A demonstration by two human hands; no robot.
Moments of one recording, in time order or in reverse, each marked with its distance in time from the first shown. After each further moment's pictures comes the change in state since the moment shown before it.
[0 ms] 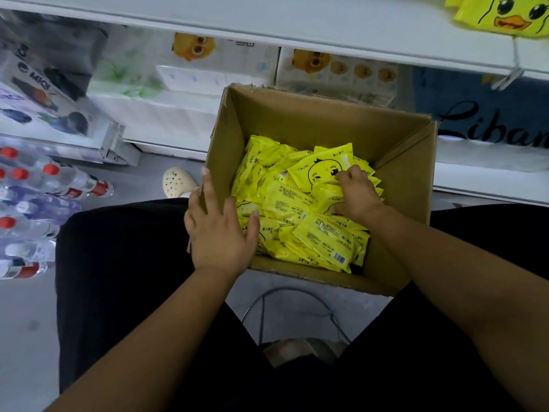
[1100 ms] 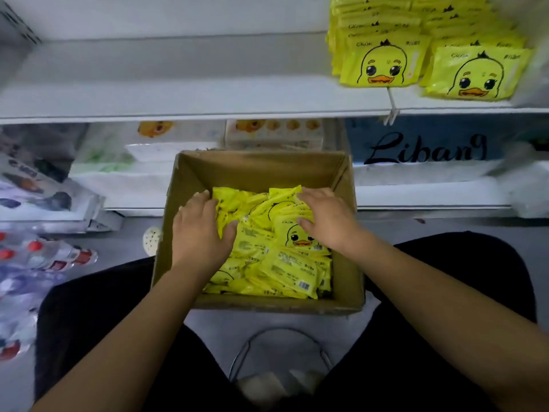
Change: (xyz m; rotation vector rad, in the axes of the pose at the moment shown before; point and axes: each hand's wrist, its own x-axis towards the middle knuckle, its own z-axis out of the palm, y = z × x) left_hand 0.047 0.062 -0.047 -0.098 0.016 0.252; right_hand -0.073 0.017 -0.074 0.153 0.226 -0.156
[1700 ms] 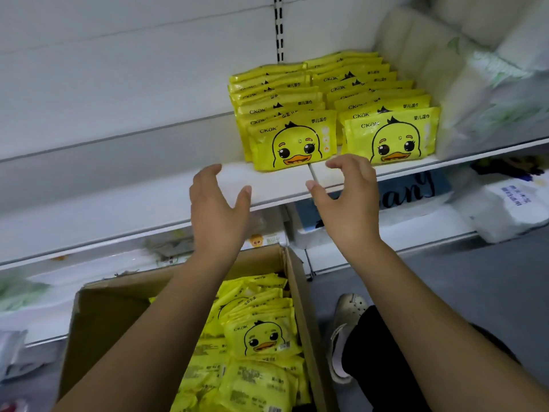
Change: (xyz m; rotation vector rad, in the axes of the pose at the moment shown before) left_hand 0.212 0.218 0.002 -0.577 0.200 0.048; right_hand 0.071 0.122 -0.143 0.457 0.924 0.313
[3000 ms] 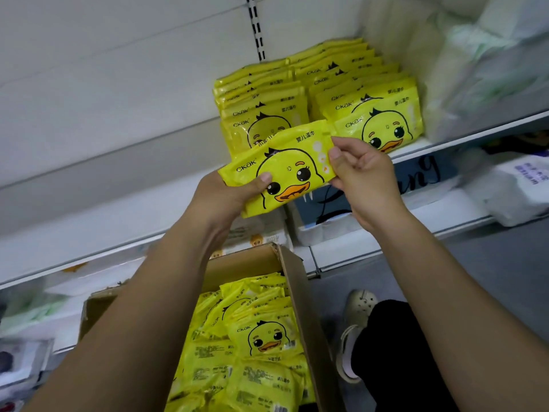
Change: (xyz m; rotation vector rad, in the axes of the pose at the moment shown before) left_hand 0.018 0.049 0.002 -0.627 -0.492 -0.399; right_hand 0.030 0.009 -0.044 0.836 -0.183 0.366
